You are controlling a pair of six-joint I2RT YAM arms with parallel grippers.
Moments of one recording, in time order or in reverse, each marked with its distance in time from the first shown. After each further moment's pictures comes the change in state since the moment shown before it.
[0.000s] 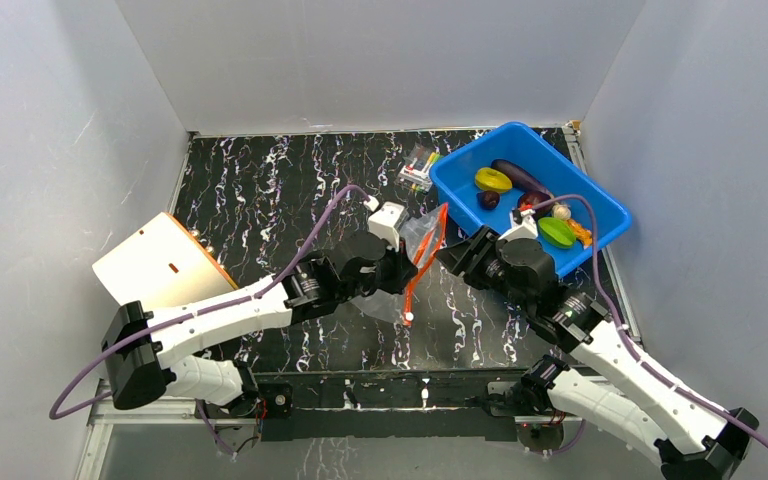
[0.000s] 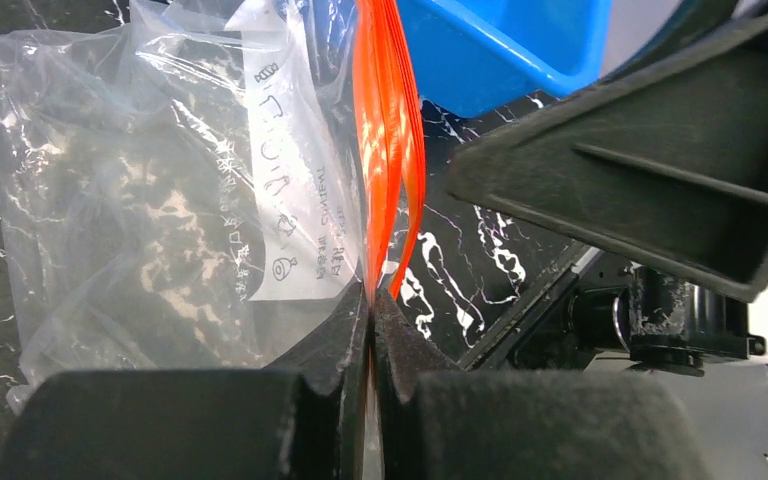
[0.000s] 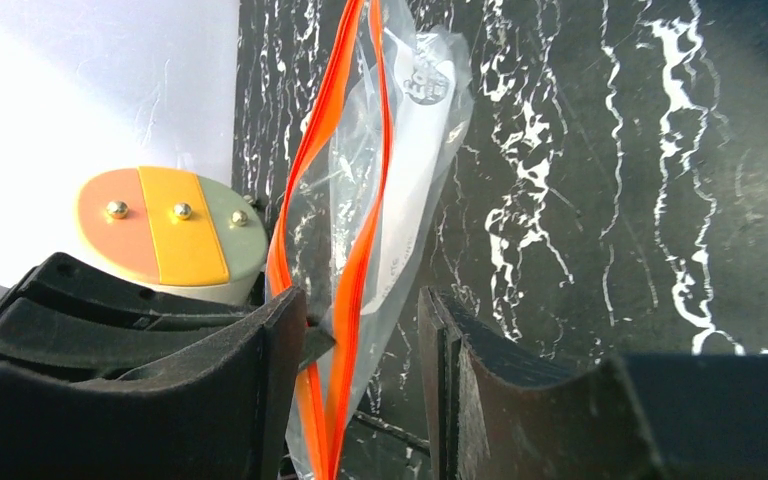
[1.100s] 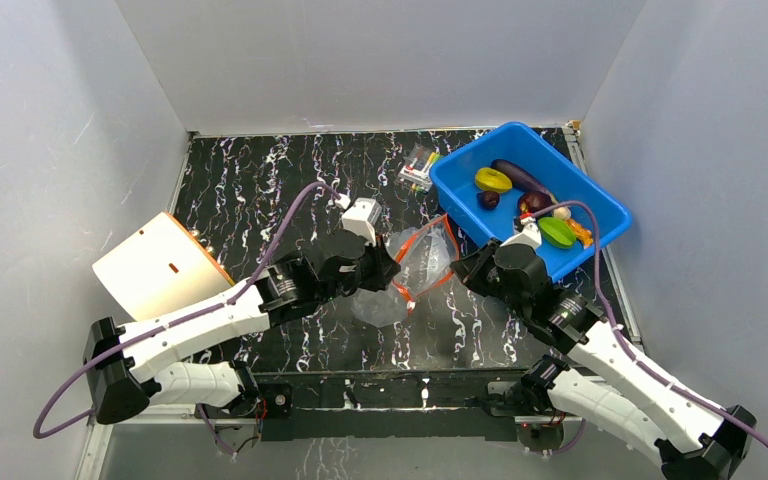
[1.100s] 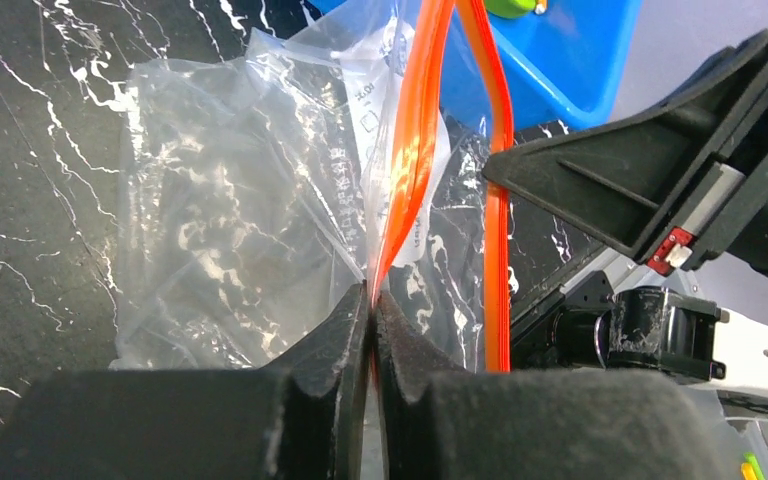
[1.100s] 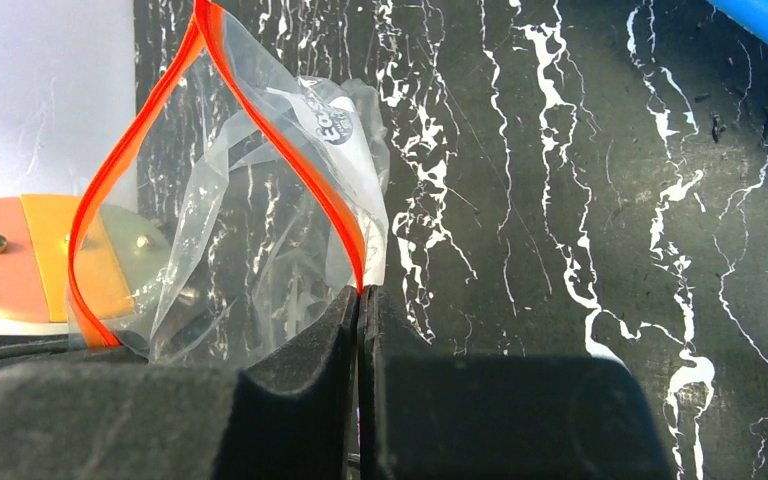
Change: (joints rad) left arm 0.029 -0.117 -0.023 -0.110 -0.030 -0.114; right arm 0.003 0.010 -0.040 -0.081 0.113 -0.028
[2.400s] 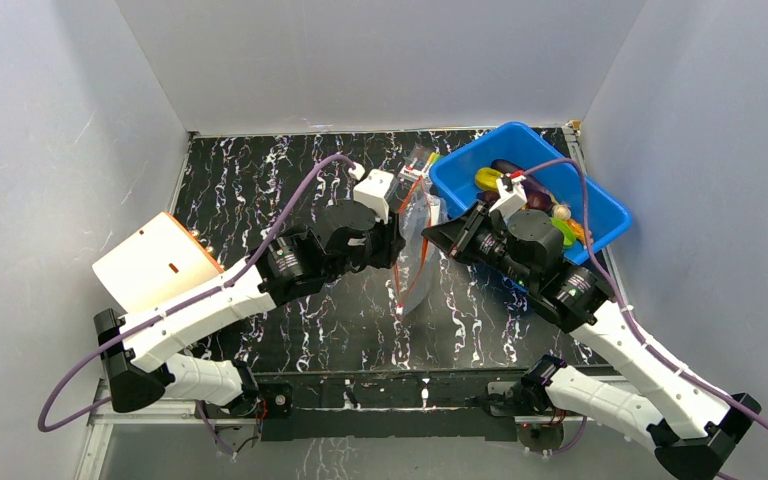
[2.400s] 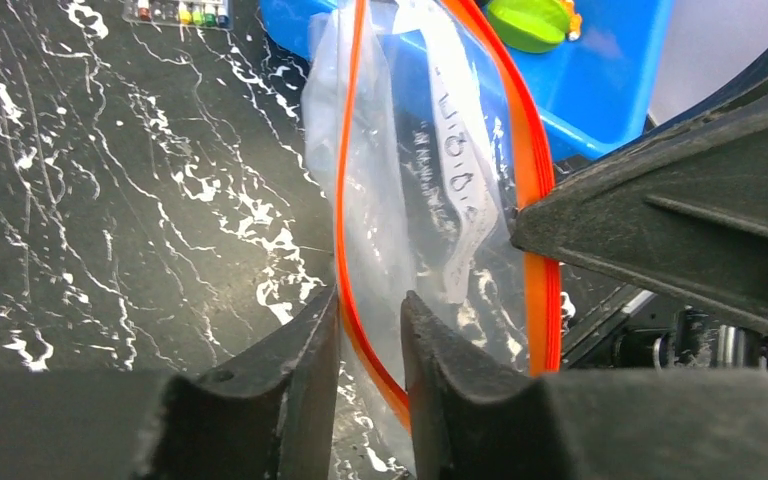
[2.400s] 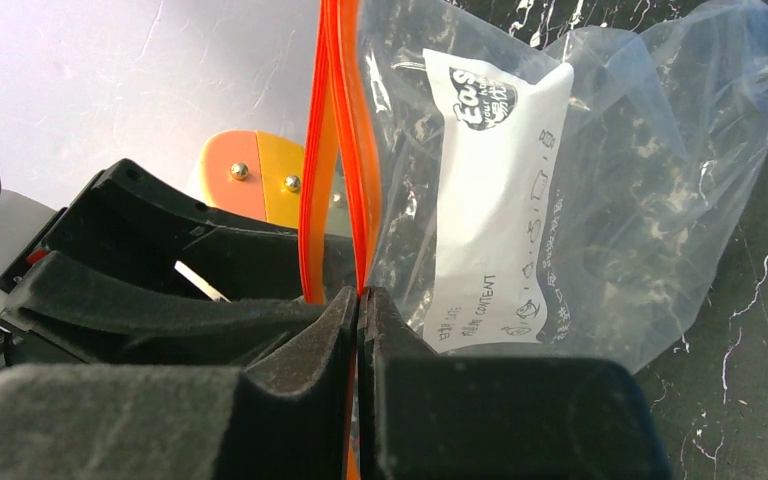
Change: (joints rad) left arm 0.002 0.102 0.309 -0.208 -0.079 0.215; right arm 0.000 0.119 0.269 0.138 -0.269 -0.058
